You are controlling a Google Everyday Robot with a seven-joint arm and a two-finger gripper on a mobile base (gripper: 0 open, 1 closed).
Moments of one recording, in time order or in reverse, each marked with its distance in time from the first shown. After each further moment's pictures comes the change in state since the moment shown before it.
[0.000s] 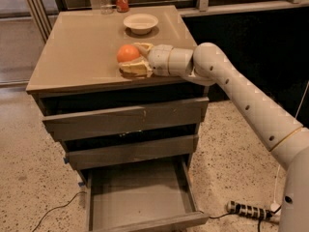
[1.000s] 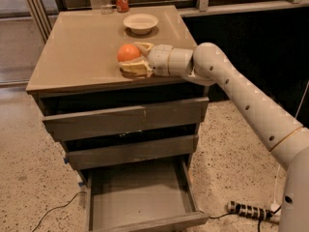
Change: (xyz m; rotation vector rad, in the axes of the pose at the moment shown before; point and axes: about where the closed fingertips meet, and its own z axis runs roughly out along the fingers) arm 0.000 0.000 0.000 0.000 0.000 0.000
